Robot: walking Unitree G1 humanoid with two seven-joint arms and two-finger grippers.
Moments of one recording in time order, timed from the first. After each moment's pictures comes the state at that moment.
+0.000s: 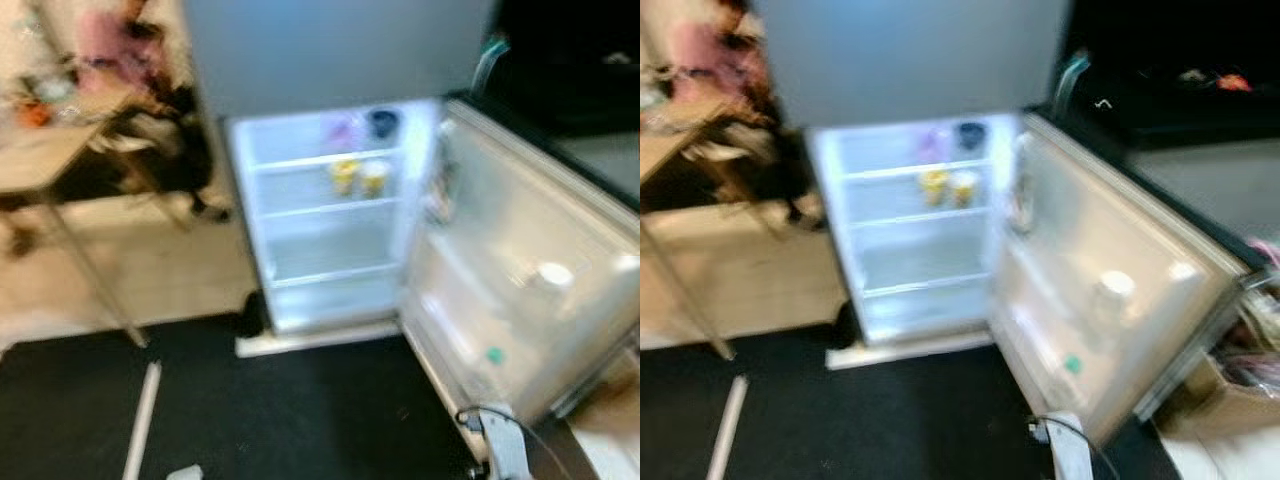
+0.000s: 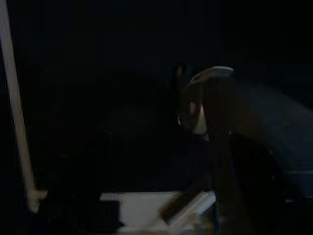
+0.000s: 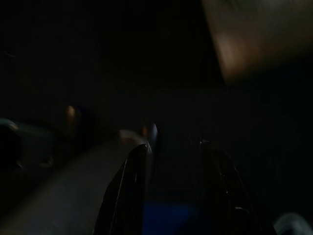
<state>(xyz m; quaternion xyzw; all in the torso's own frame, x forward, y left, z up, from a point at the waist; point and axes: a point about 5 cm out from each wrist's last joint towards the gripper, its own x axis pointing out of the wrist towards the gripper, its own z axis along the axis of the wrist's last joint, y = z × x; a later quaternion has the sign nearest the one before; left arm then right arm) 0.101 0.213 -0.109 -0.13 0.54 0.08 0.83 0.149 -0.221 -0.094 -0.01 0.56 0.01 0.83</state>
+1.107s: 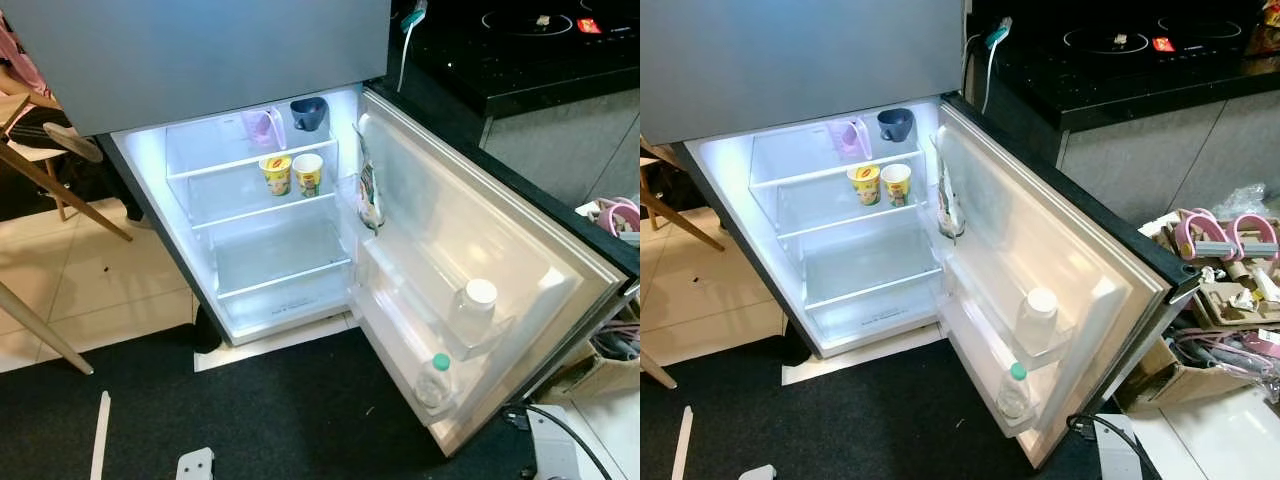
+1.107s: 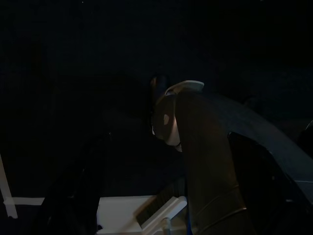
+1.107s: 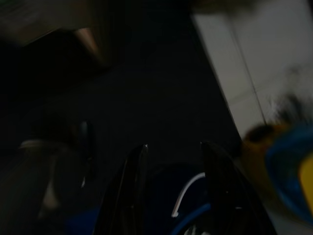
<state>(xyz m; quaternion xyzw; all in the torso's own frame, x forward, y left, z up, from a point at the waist) 0.104 0.209 -0.109 -0.14 0.53 0.07 0.83 0.144 -0.281 -0.079 -0.05 0.55 -0.21 0.81</state>
